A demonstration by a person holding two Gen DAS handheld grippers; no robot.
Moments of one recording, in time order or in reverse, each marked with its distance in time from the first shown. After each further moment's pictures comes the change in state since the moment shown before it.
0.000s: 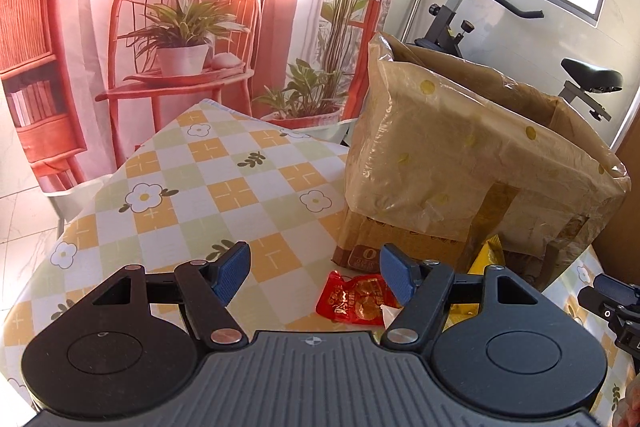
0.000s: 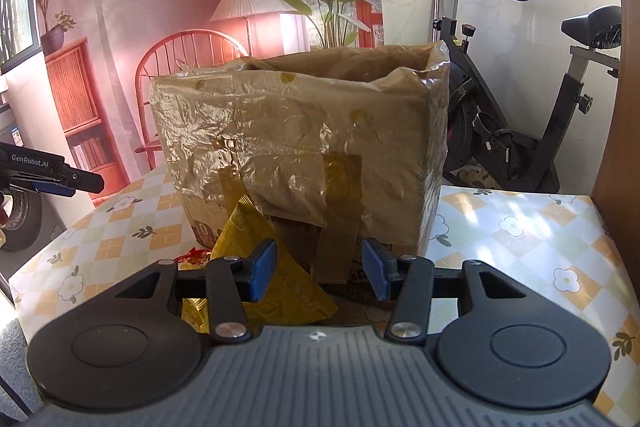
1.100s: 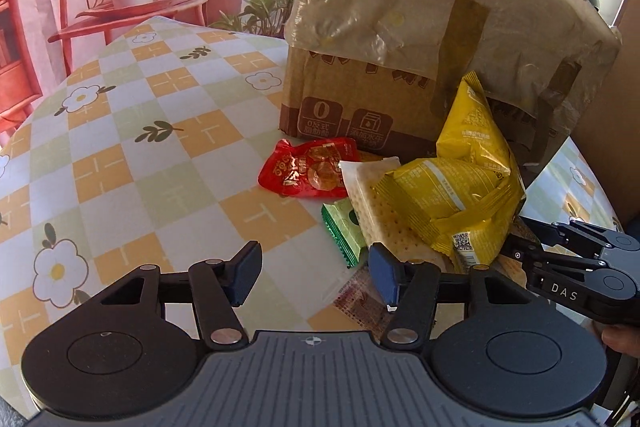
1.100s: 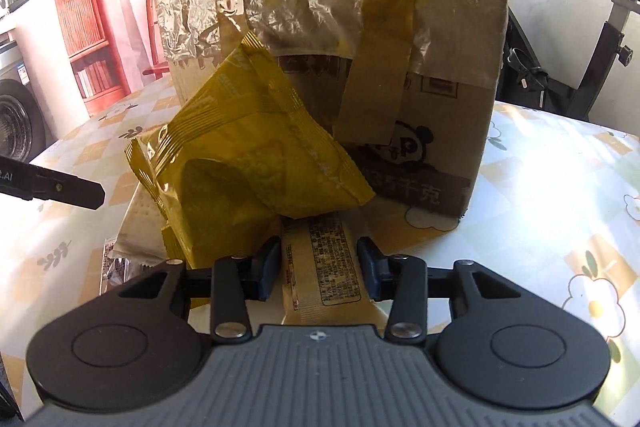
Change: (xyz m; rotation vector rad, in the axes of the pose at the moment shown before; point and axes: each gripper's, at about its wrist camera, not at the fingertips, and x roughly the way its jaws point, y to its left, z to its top) left arm 0.042 -0.026 -0.091 0.077 0.162 -0.099; right arm 0.071 0.004 -0.084 -0.084 0.144 0.038
